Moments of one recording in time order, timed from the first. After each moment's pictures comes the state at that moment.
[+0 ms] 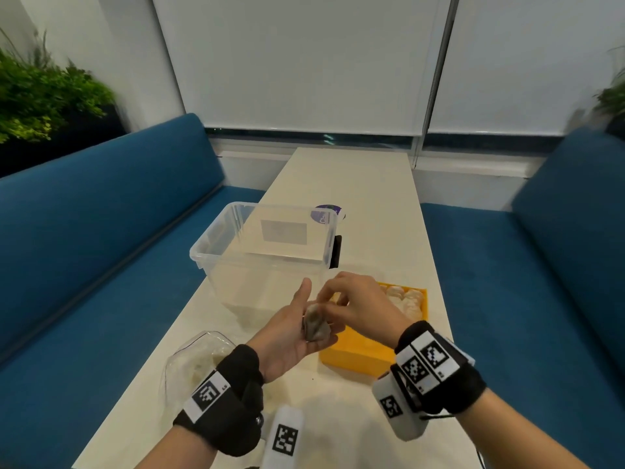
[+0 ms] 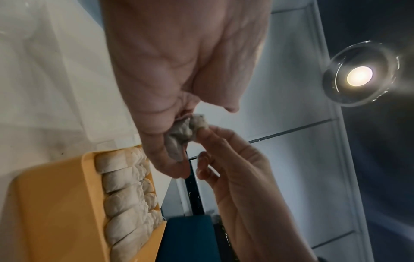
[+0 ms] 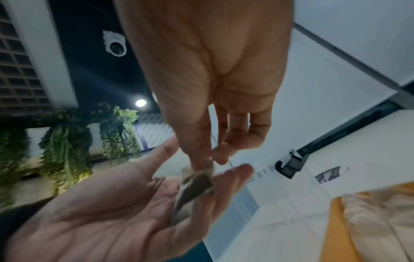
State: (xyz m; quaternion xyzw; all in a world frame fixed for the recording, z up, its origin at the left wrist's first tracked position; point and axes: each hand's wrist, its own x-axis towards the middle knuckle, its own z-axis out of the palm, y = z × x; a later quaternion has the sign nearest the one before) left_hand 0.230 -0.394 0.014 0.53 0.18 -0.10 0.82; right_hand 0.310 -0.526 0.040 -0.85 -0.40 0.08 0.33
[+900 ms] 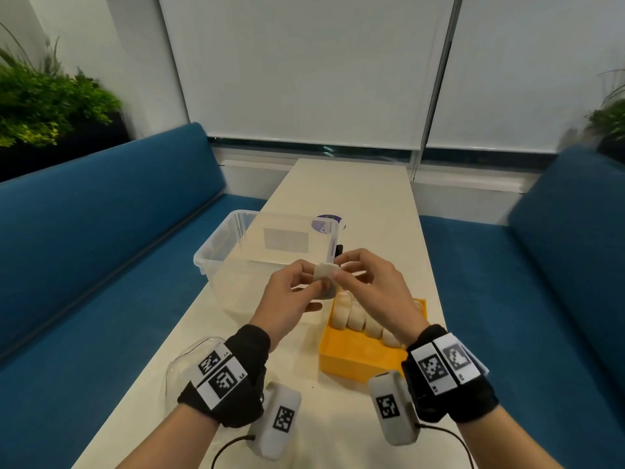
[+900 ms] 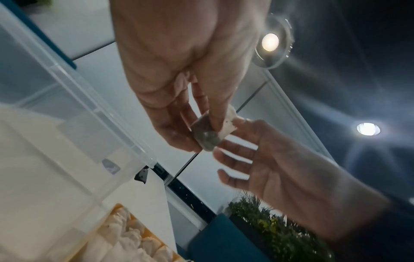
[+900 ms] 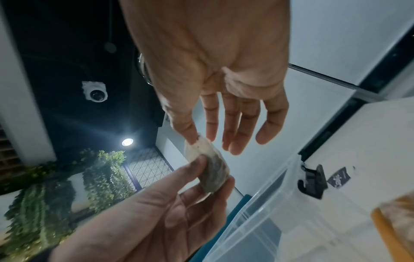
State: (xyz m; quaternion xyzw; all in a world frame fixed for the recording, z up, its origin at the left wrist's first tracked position) left_hand 0.243 -0.384 0.046 0.73 0.09 0.12 0.67; right_hand 0.308 -0.532 0.064 -0.81 -0.27 0.03 0.52
